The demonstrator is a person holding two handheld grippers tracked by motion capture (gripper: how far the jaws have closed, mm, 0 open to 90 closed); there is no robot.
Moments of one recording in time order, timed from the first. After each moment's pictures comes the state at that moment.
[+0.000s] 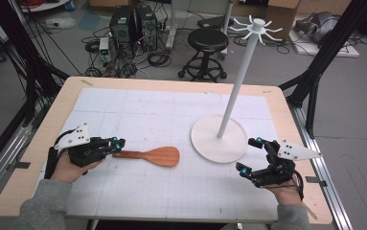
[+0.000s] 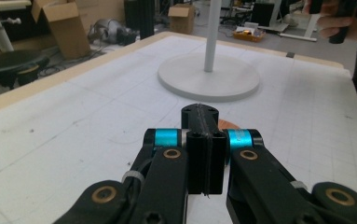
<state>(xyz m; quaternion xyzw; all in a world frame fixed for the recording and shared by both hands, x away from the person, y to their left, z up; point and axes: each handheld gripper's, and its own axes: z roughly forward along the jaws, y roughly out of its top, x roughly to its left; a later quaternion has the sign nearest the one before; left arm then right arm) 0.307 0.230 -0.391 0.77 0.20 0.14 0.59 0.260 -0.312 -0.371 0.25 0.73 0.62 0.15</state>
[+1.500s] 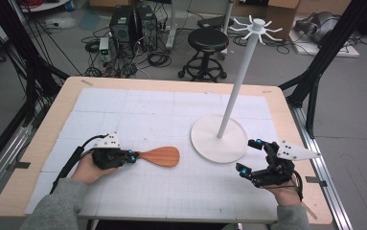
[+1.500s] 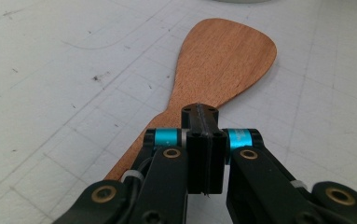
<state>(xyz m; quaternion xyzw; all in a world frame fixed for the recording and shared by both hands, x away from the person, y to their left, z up) 0.330 0.195 -0.448 0.85 0.23 0.07 0.48 0.261 -0.314 -0.377 0.26 0.73 0.61 0.14</state>
